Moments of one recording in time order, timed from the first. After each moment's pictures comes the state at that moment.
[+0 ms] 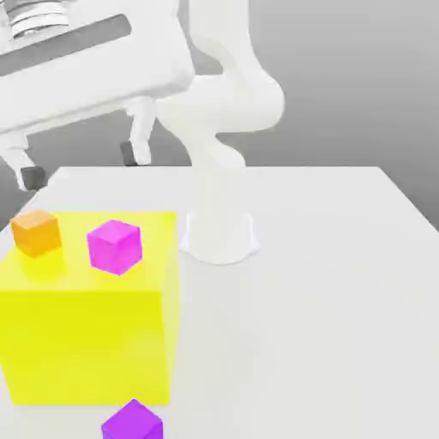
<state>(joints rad) 0.04 -0.05 -0.33 -2.11 0.38 2.30 0.55</state>
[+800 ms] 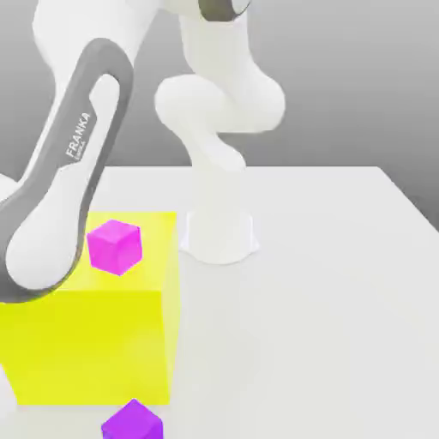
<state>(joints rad) -0.12 0.64 -0.41 -1.92 0.41 2.48 0.51</state>
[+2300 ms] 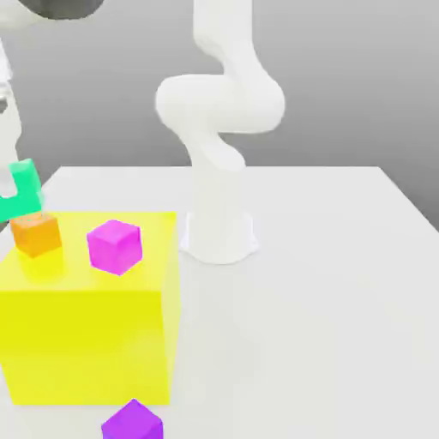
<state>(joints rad) -0.22 -0.32 -0.39 -2.35 -0.04 2.01 1.59</state>
